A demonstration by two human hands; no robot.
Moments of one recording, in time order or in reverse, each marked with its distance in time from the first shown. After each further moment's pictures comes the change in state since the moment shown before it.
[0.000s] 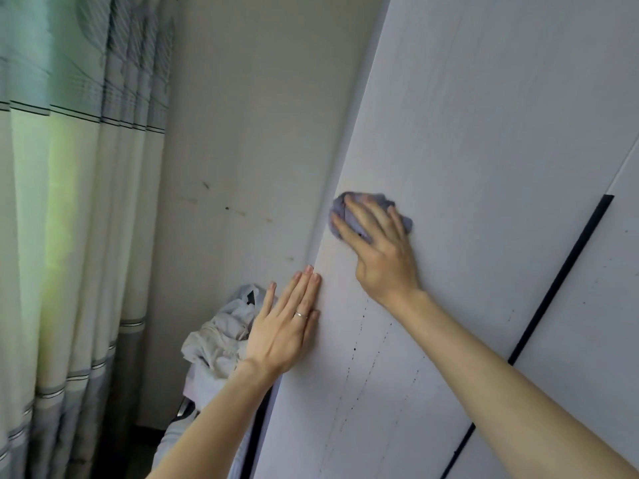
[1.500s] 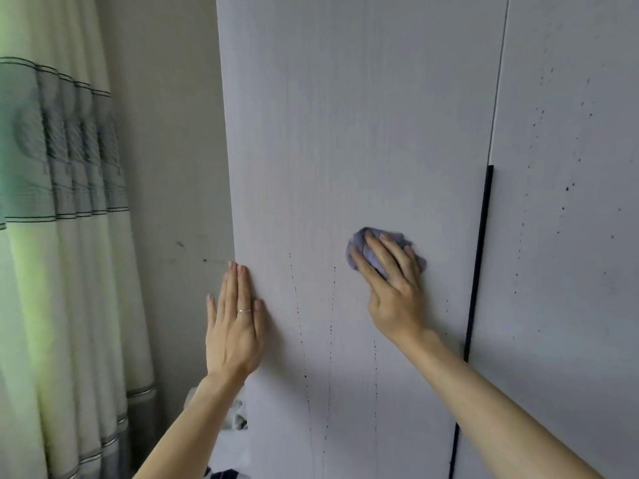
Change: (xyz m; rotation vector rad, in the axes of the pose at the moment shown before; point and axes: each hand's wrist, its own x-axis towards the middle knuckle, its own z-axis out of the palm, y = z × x) left_hand 0.067 0.052 -0.025 0.038 0.062 -0.230; right_hand -0.108 0.095 -0.036 0.033 0.213 0.332
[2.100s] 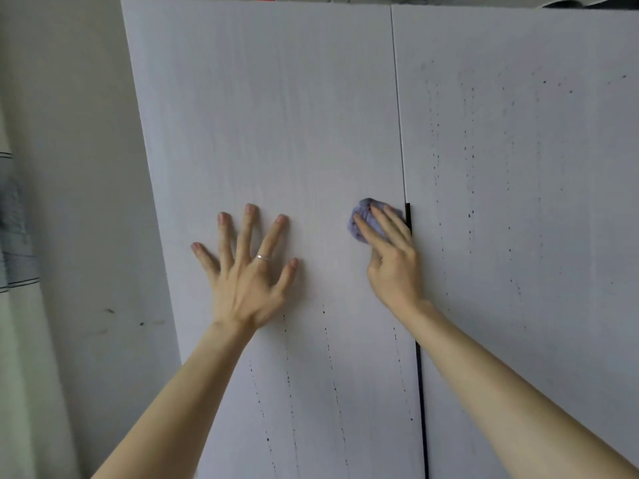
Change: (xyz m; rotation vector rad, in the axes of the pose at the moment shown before) left_hand 0.133 0.137 -0.037 0.070 0.005 0.288; right_hand 0.081 0.073 -0.048 -0.042 0.128 0.239
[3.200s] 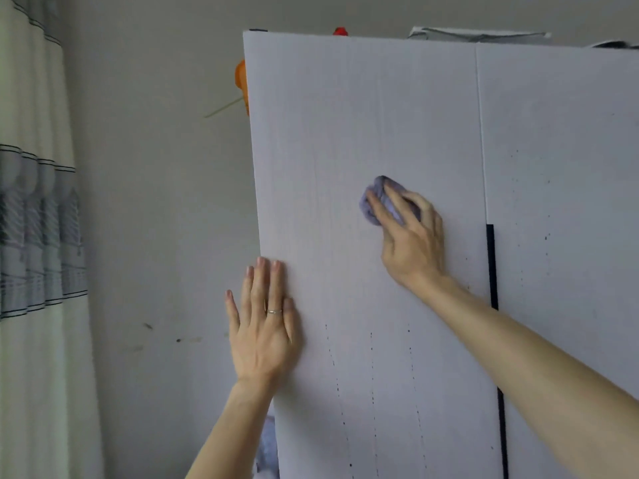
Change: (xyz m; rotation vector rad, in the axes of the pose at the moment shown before) left_hand -0.046 -0.115 0.014 -0.119 0.283 -0.060; right_hand 0.064 -0.098 0.056 -0.212 0.003 -0.172
